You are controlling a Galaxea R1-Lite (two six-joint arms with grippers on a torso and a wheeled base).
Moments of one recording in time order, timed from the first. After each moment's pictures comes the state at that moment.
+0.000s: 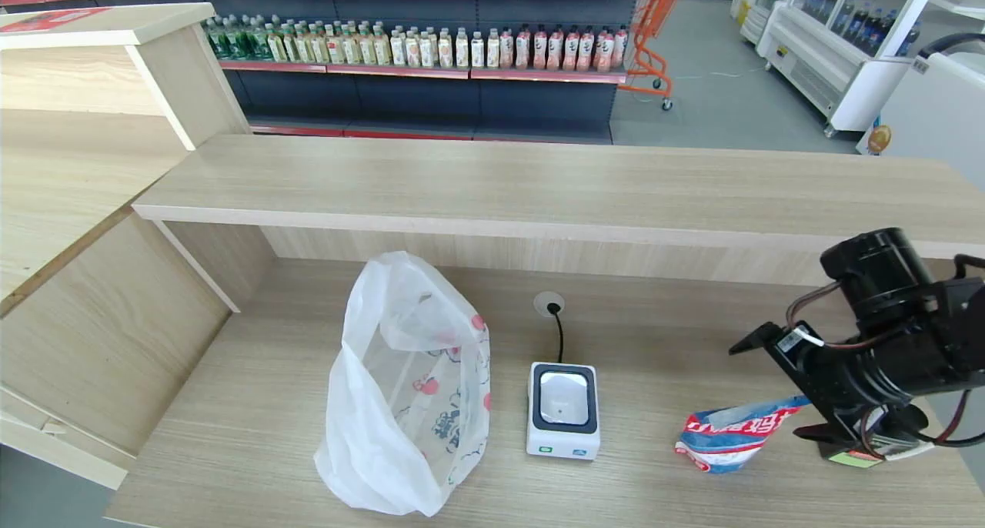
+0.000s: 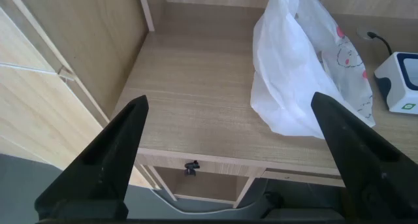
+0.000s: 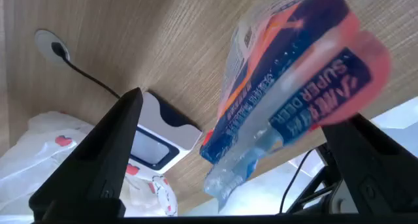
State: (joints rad) left arm 0.00 0.00 0.00 0.00 0.01 -0.01; right arm 0.16 1.65 -0.89 0.18 -0.03 1.13
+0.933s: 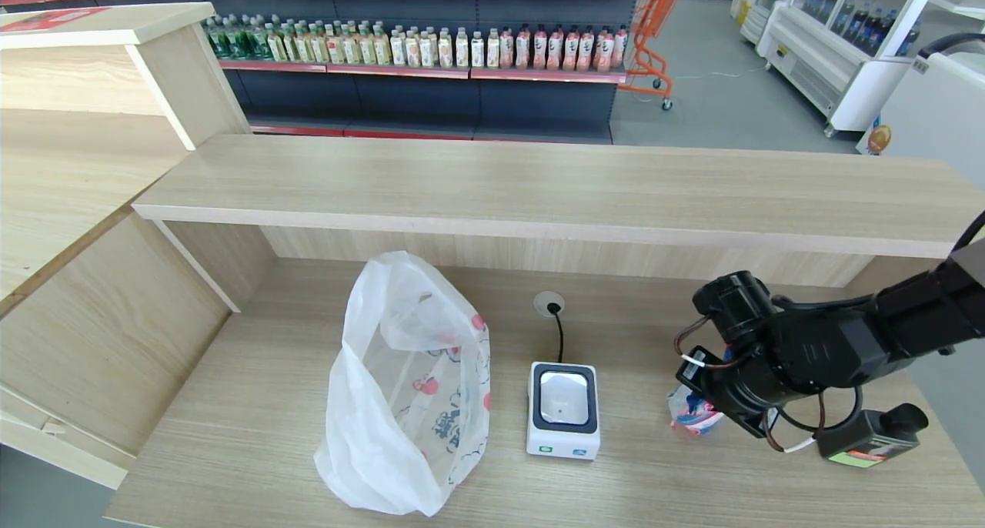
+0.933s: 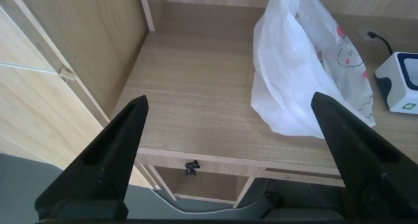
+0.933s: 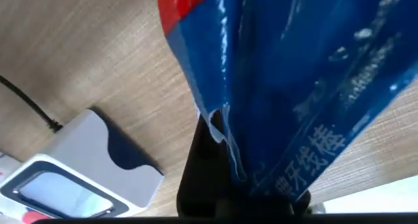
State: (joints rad) left arm 0.00 0.00 0.00 0.00 0.01 -0.01; right arm 0.30 1.96 -0.95 0.02 -0.19 0.95
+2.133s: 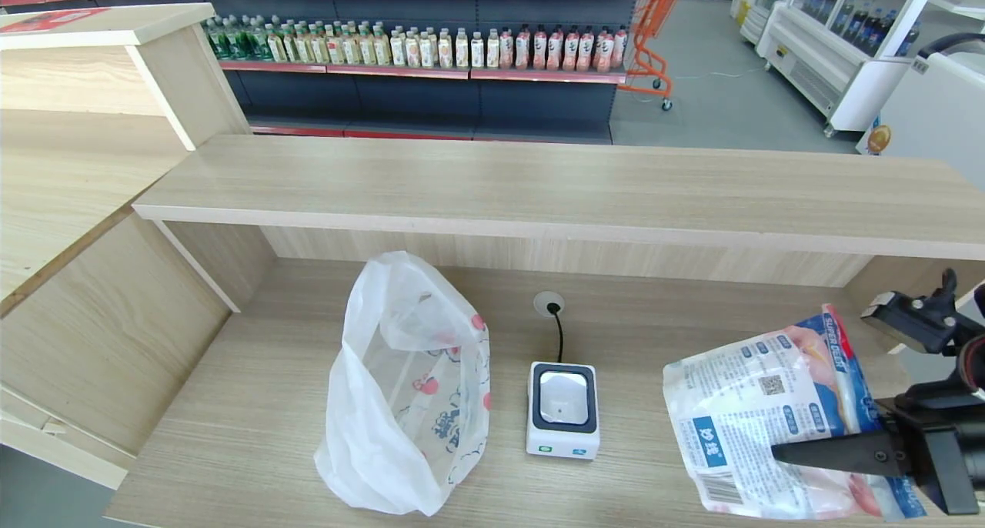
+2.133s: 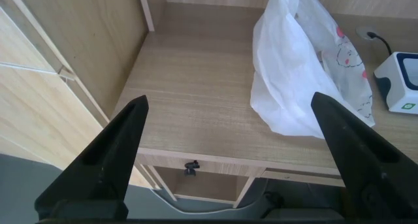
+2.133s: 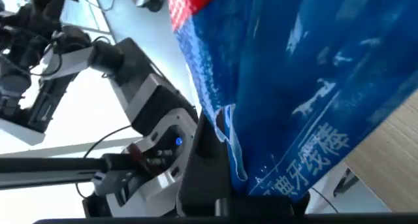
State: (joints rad) left arm 0.00 0.00 0.00 0.00 0.01 -0.01; right arm 0.05 1.31 -0.69 0.31 0.96 -0.22
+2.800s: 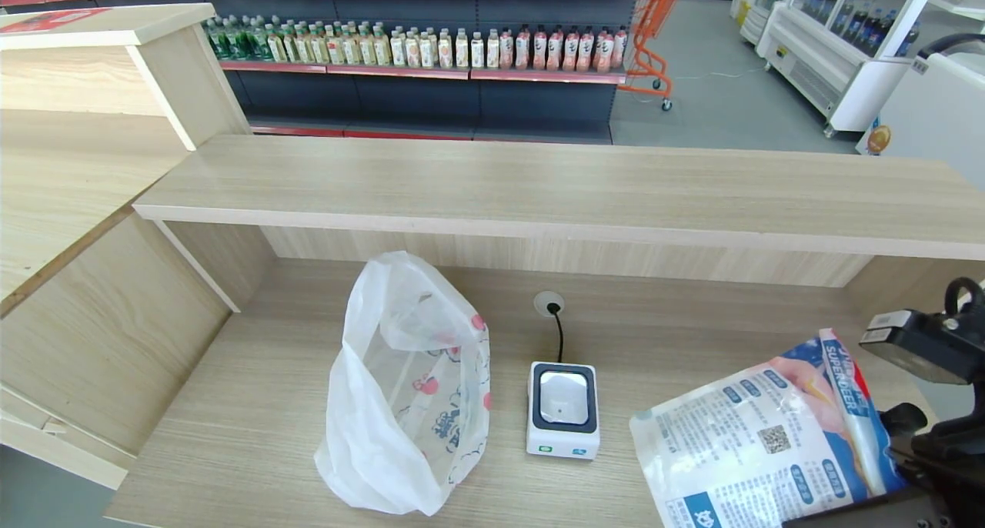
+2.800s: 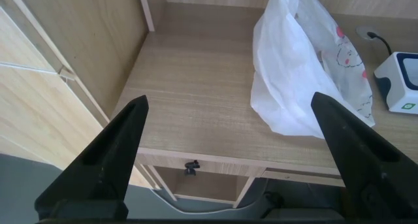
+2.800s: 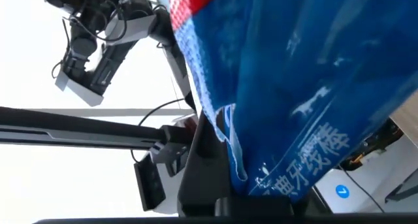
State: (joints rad) left arm 0.00 0.00 0.00 0.00 0.01 -0.01; right arm 0.29 1.20 -0.70 0.34 1.00 -0.03
